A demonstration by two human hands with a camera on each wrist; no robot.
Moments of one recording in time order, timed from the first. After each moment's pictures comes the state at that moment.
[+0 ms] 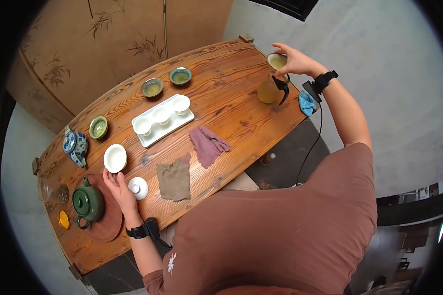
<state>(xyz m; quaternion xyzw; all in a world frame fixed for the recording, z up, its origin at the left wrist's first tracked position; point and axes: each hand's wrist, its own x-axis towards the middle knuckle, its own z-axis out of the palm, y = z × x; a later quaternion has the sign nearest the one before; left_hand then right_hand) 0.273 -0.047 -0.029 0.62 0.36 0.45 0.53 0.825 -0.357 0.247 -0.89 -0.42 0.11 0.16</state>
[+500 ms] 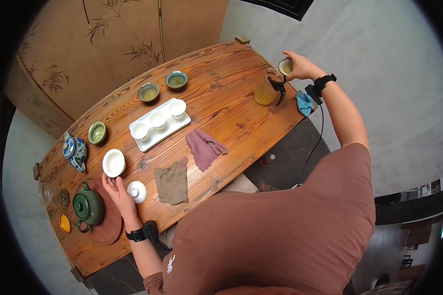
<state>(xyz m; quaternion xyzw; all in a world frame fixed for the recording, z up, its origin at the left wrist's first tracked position) 0.272 -0.046 -0.031 0.62 0.35 0.46 0.54 0.876 -0.402 0.222 -0.93 -0.36 0.03 0.02</state>
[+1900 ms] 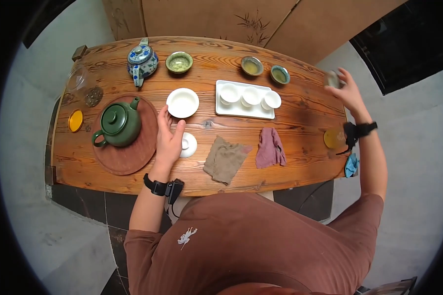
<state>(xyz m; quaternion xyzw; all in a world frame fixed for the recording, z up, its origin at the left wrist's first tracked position) 0.274 -0.051 -0.021 0.61 0.32 0.47 0.56 0.765 -0.191 0.217 -0.84 -0.46 0.10 0.27</state>
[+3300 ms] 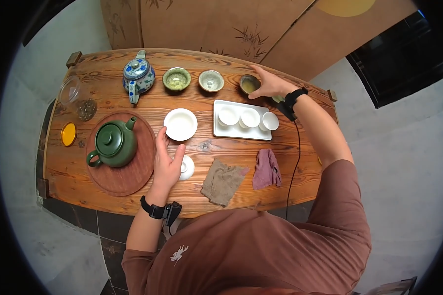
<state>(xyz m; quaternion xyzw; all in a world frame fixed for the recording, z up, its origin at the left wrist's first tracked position) 0.272 -0.053 -0.019 0.62 0.35 0.44 0.54 0.702 0.022 0.096 -0.73 -0.65 0.22 0.03</state>
